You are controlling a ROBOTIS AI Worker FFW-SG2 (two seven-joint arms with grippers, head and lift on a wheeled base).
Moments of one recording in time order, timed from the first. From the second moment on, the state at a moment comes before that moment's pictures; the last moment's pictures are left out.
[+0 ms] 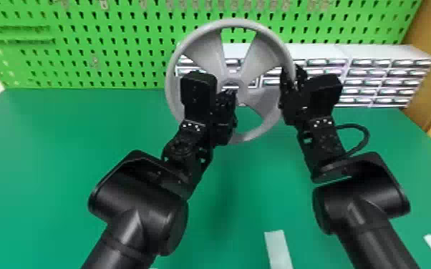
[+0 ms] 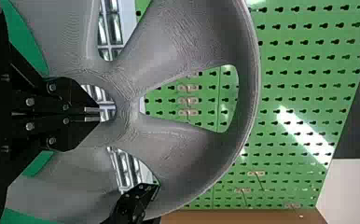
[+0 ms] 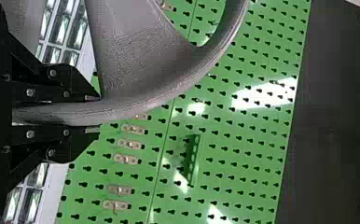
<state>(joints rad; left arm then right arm) -0.24 0.06 -0.45 -1.78 0.14 0.35 0.09 -0.32 -0.09 0.22 -1.47 0.09 -0.11 -0.12</state>
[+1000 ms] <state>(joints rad) -0.22 0.11 -0.49 -1.88 0.19 0.38 0.20 -0.32 -0.09 0.20 -1.47 0.10 -0.11 -0.12</state>
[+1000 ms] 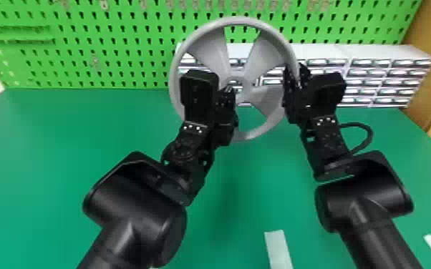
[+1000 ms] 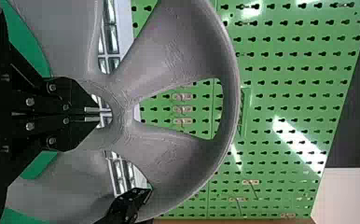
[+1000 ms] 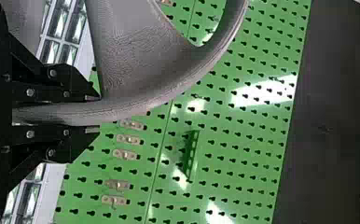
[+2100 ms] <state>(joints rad) 0.06 0.13 -0.21 -2.14 0.18 0.43 0.20 -0.29 -0.09 0.12 -1.48 0.11 -0.11 -0.12</state>
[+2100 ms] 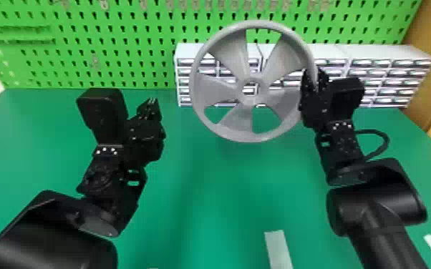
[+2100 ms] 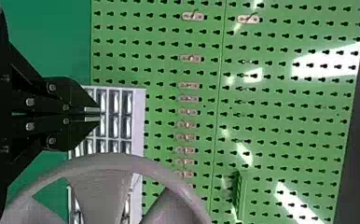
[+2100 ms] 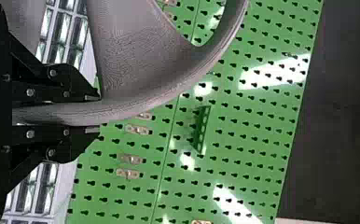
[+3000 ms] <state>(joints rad) 0.06 0.13 -0.22 -2.13 0.17 0.44 0.20 -0.23 -0.10 0.16 -1.63 0.02 0.05 -0.12</state>
